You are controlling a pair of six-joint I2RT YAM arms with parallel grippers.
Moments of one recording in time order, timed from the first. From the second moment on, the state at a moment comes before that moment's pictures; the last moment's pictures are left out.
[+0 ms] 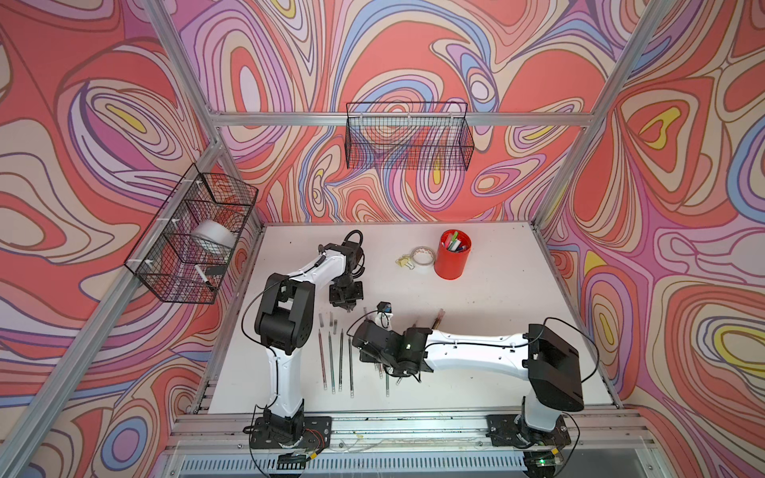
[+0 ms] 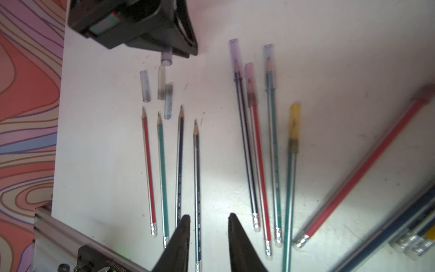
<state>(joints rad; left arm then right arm) -0.32 2.03 1.52 -1.10 0.07 -0.46 1.23 1.78 1.26 -0.47 0.33 1.17</state>
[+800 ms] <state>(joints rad) -0.32 2.06 1.54 -1.12 0.07 -0.46 1.22 1.84 1.26 -0.45 0.36 1.21</state>
